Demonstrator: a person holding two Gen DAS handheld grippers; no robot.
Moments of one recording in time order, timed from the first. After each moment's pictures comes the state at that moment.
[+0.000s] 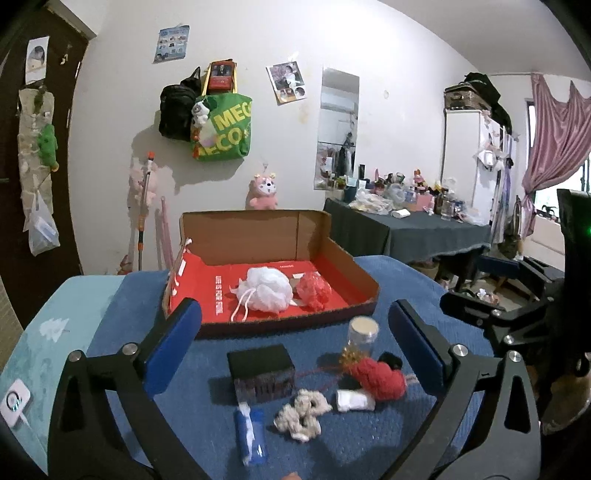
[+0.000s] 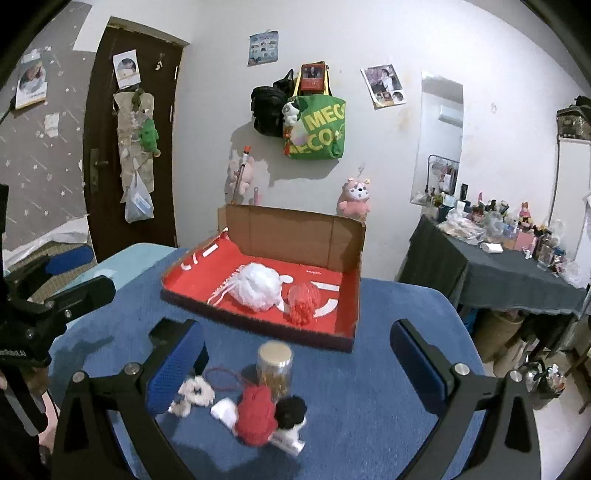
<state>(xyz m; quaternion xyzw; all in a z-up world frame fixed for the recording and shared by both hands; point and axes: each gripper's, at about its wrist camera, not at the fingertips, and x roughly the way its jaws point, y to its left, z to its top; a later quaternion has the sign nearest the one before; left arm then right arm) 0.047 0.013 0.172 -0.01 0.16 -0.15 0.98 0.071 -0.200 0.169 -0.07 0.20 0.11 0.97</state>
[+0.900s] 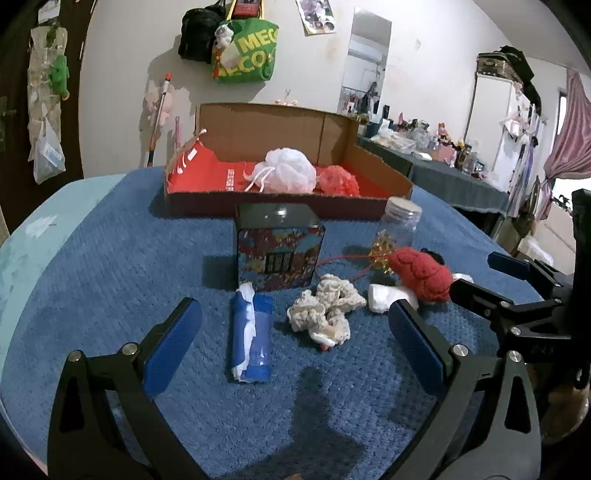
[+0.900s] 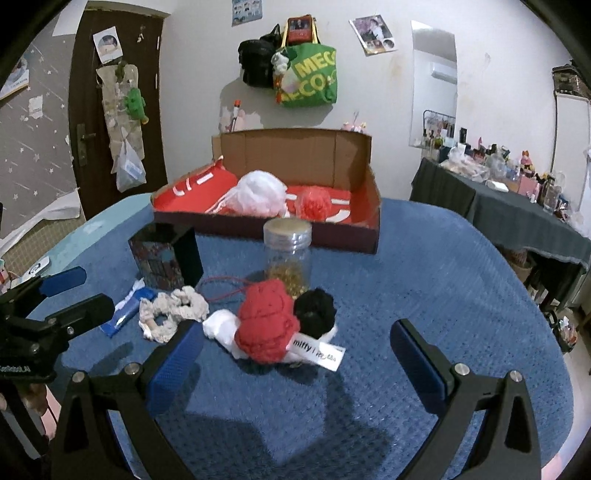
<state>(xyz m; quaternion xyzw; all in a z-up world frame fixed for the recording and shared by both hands) 0.049 0.024 0.059 -0.03 0.28 -0.12 0.95 0.070 -0.196 0.060 -0.04 0.29 0.10 0.95</state>
